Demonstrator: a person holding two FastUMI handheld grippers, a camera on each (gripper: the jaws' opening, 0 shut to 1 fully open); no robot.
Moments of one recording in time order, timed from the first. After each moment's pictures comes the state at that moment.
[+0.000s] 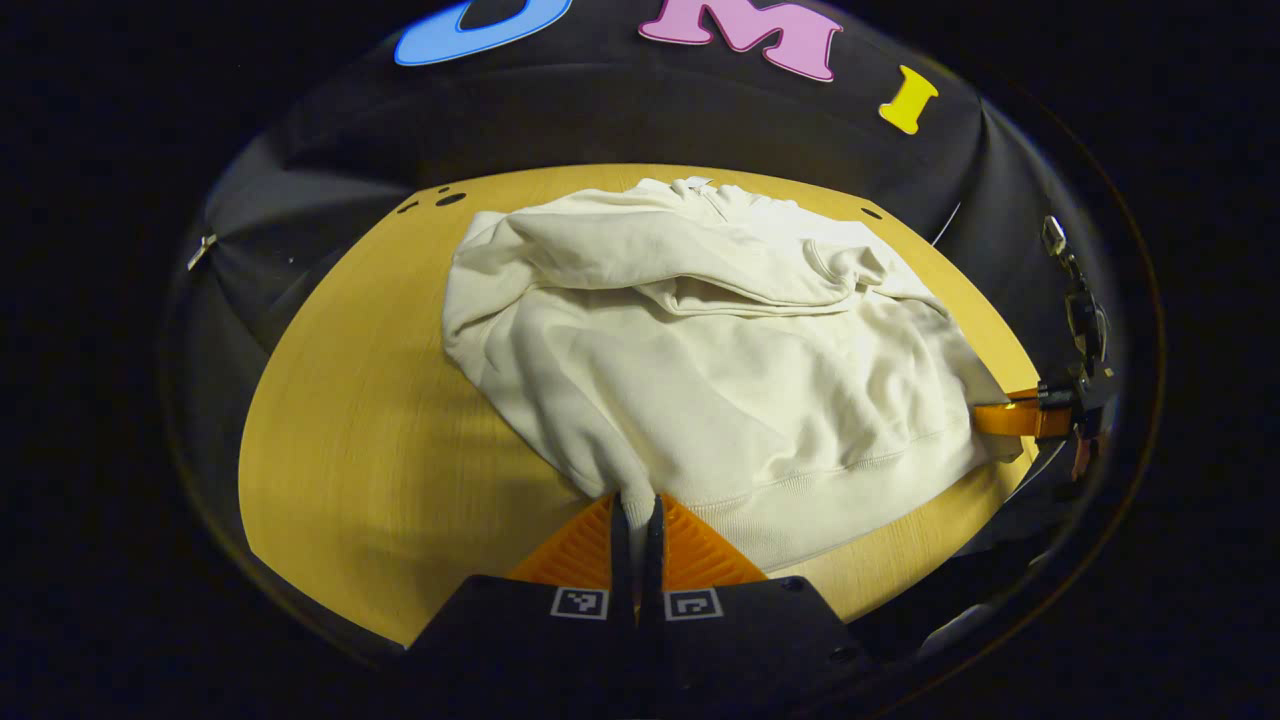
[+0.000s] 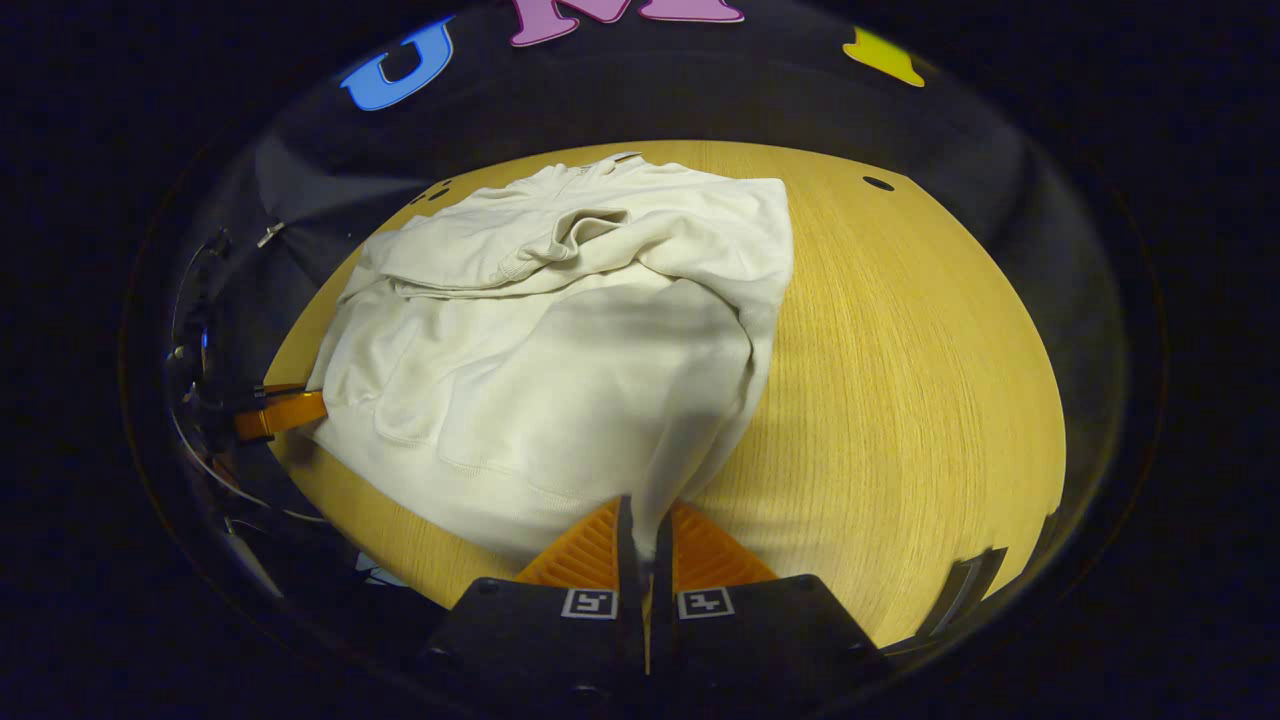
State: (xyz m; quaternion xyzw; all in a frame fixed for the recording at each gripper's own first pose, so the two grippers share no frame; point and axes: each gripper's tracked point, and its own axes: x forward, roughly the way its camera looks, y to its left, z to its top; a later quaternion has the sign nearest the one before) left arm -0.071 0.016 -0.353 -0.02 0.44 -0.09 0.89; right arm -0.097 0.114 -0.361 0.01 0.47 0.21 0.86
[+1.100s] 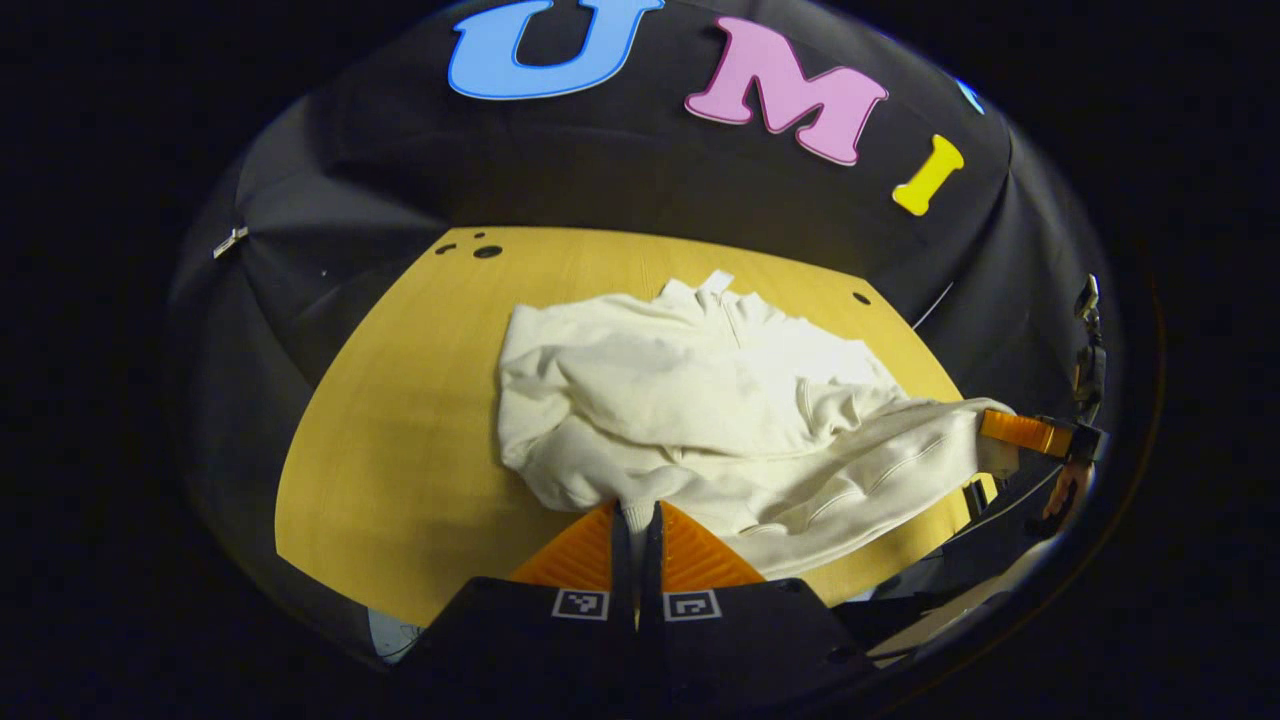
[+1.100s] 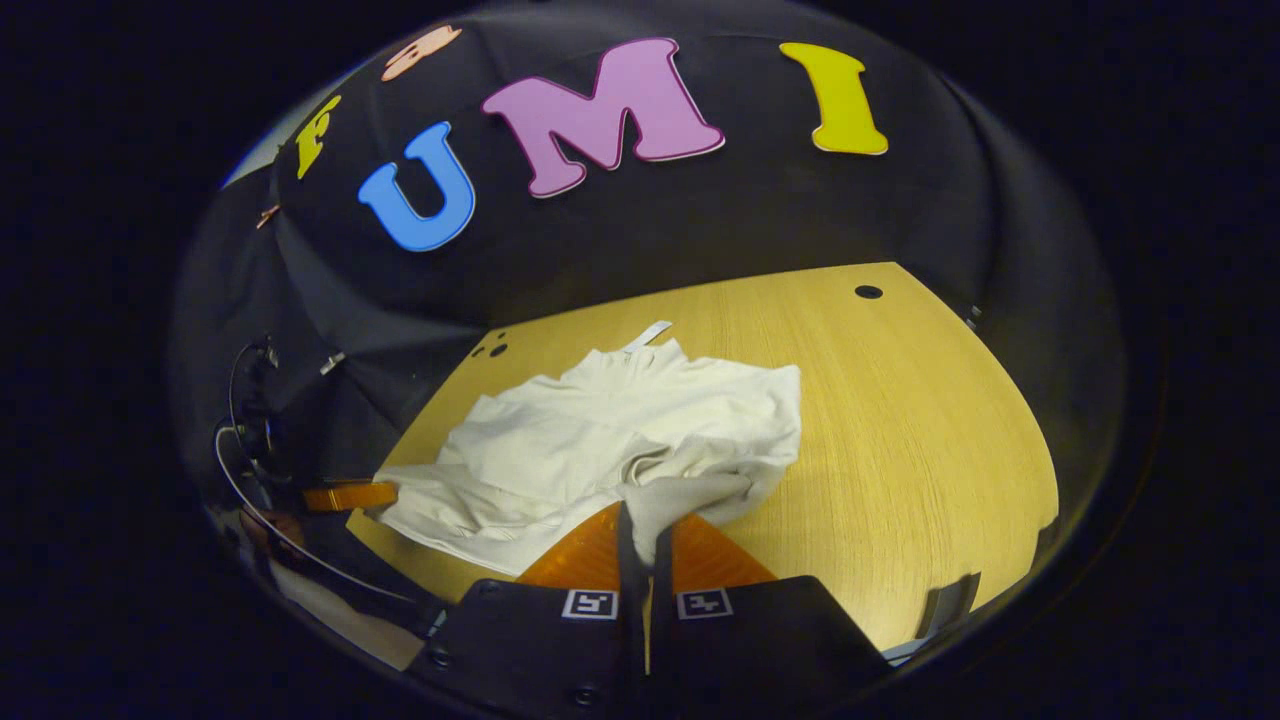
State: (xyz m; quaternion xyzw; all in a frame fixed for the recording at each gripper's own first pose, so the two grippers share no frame) left arm 0.001 0.048 -0.213 -0.08 0.38 -0.08 0.92; right arm 0.002 0.119 -0.185 0.16 0.30 0.22 0.91
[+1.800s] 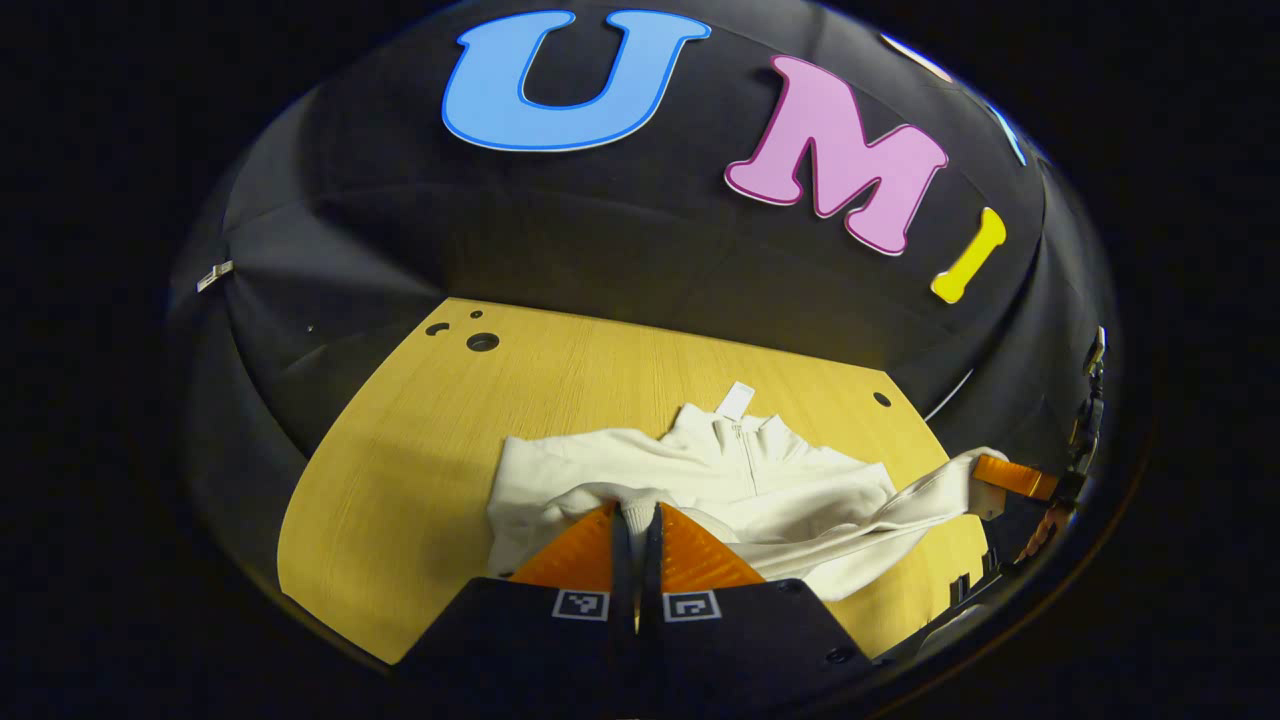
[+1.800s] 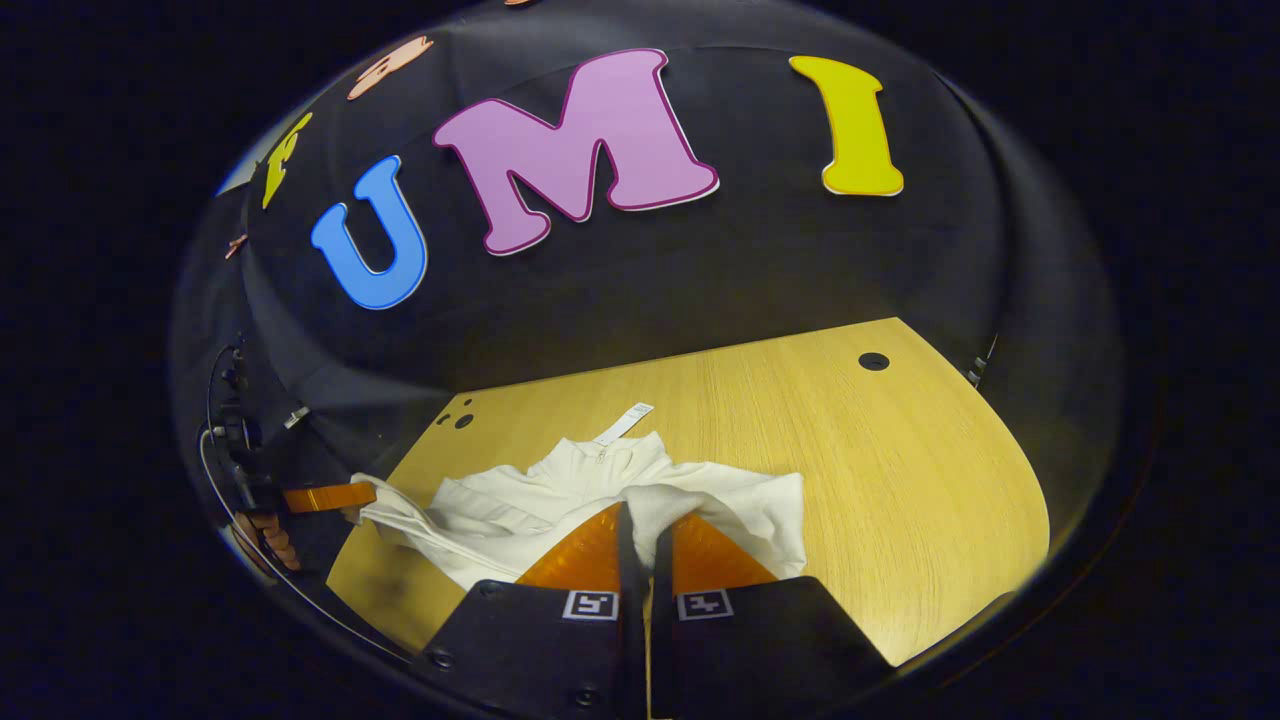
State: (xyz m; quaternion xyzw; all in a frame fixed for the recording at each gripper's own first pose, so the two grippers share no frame) left arm 0.146 0.053 -0.165 -0.12 0.31 -0.05 0.94; right arm 0.132 0.135 -0.166 0.15 0.26 0.18 0.94
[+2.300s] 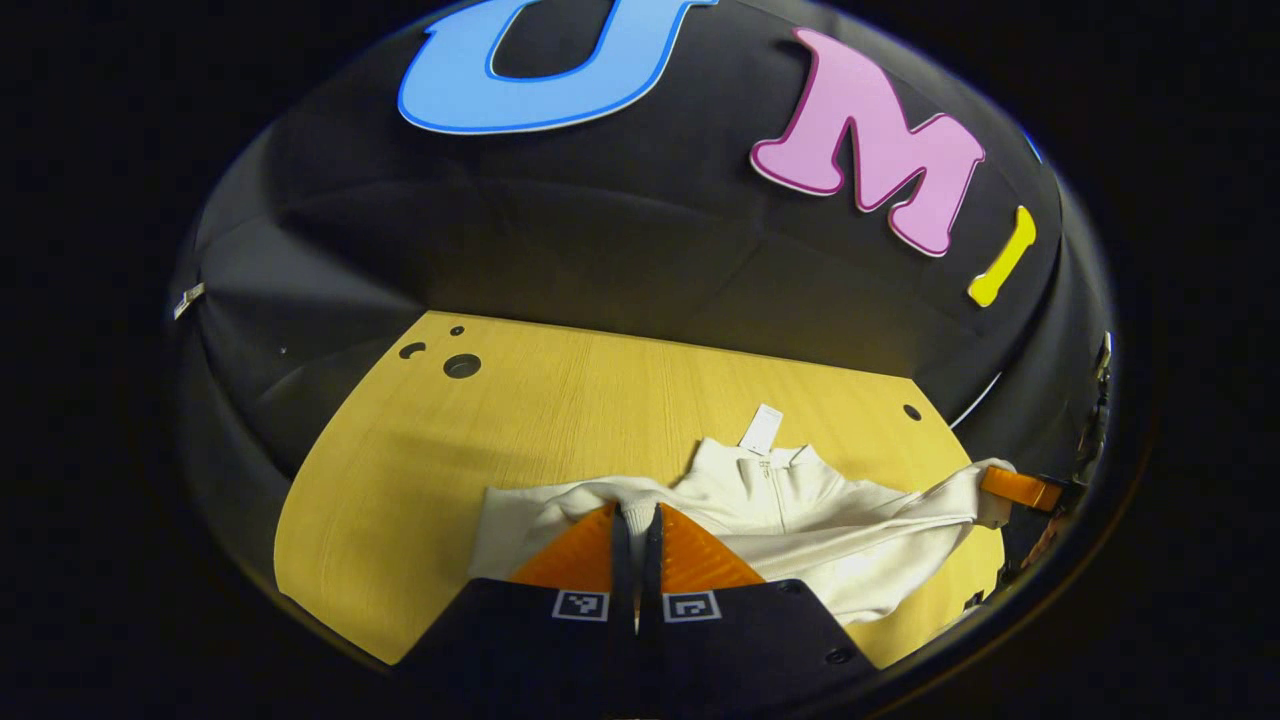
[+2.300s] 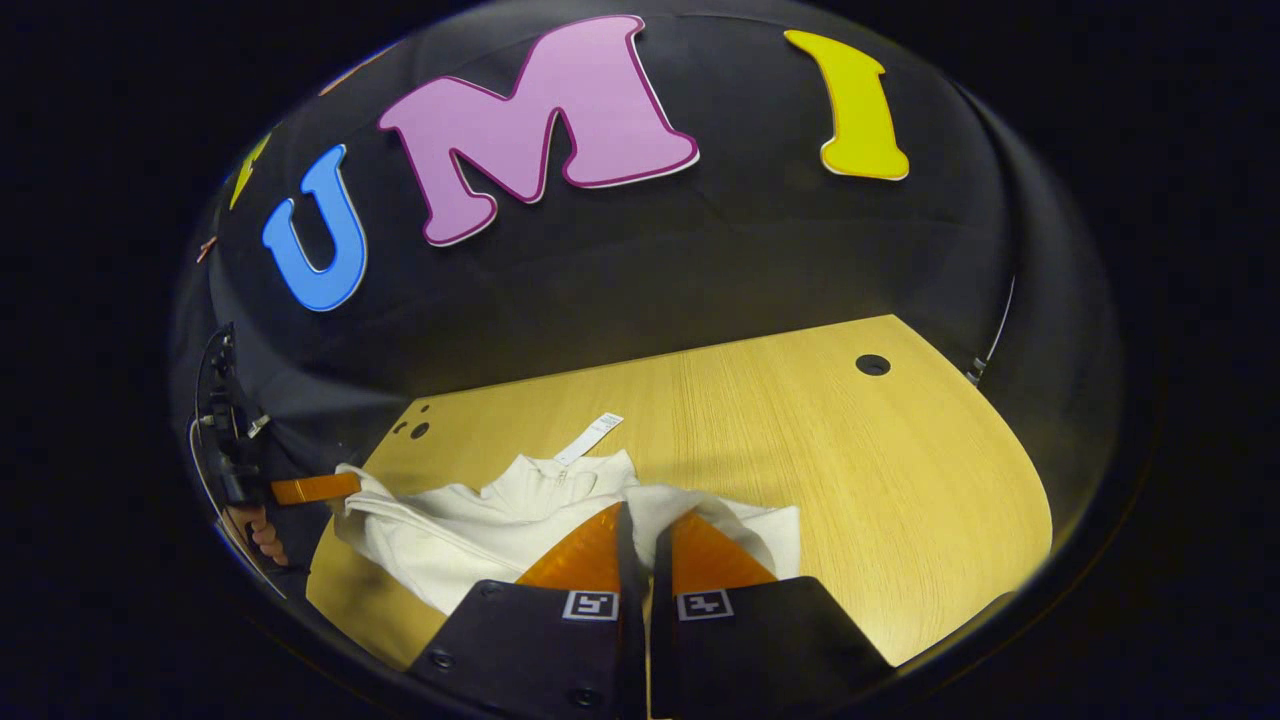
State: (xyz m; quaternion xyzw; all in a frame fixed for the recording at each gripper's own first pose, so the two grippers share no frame) left arm 0.235 0.050 -0.193 -0.10 0.33 -0.05 0.94; right arm 0.204 0.139 -0.201 0.14 0.28 0.15 0.94
